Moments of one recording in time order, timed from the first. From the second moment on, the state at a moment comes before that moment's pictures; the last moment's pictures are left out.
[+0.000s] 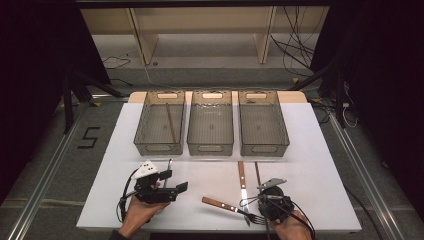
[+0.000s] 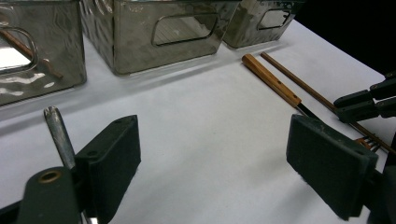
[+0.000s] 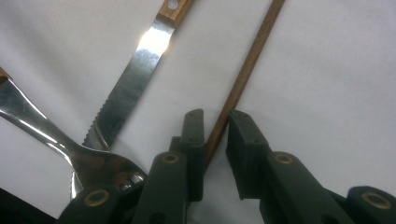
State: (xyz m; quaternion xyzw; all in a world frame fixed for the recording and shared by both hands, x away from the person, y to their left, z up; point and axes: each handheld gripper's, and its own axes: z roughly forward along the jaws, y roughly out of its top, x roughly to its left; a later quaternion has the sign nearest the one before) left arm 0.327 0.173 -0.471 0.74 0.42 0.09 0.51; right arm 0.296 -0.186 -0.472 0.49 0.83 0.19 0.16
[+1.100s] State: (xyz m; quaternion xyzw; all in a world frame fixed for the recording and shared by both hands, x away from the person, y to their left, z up) left arm 0.327 0.173 -0.471 0.74 0.42 0.09 0.51; right arm 0.295 -0.167 -0.474 0.50 0.82 0.22 0.15
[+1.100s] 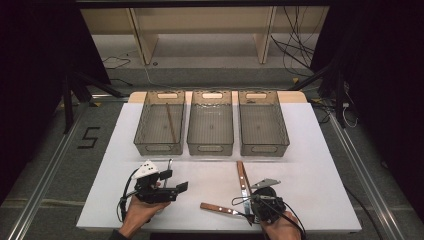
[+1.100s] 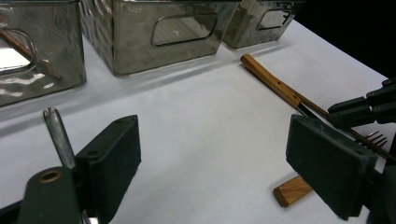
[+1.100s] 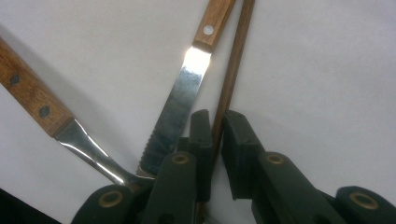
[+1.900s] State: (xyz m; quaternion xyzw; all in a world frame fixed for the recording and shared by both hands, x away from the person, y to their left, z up) left arm 0.328 0.172 -0.472 0.74 0.42 0.09 0.51; right arm 0.315 -0.189 -0.465 0.53 0.80 0.22 0.14
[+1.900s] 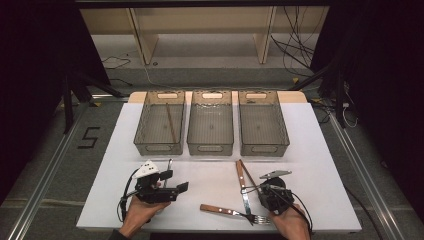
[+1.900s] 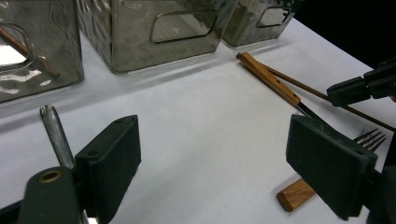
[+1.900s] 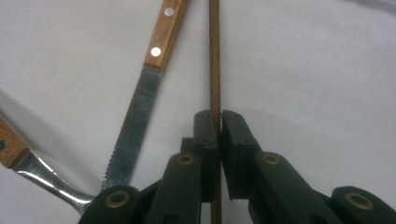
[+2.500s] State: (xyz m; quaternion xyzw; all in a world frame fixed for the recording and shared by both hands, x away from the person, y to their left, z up) left arm 0.329 0.173 -0.472 0.74 0.43 0.08 0.51; right arm 0.318 -0.215 -0.460 0.54 0.79 0.25 0.12
